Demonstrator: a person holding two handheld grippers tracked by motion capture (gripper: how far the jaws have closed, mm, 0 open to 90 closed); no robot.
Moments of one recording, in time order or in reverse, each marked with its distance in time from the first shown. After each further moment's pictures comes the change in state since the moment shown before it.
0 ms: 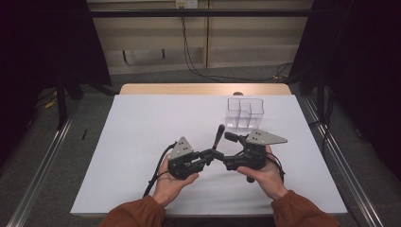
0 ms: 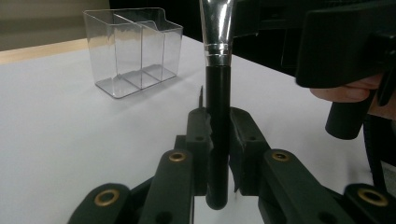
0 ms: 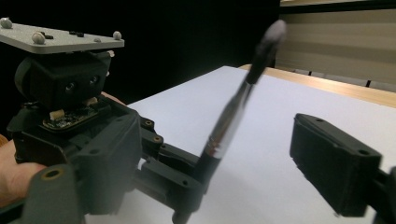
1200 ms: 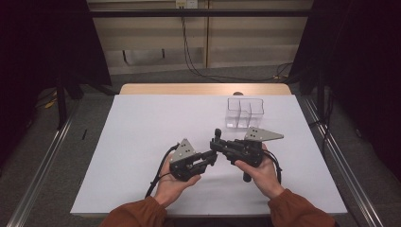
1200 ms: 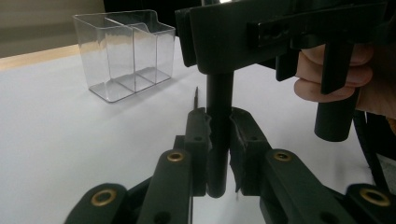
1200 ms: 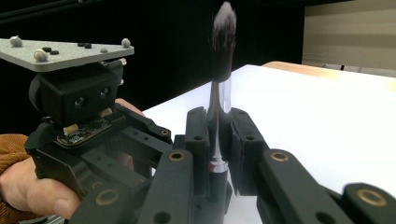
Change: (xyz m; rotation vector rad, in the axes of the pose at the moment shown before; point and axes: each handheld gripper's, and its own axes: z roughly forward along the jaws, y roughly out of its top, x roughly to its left) left arm -0.004 -0.001 0.002 -0.014 -0.013 0.028; right arm -0.006 -0.001 0.008 -0.004 0.100 0.060
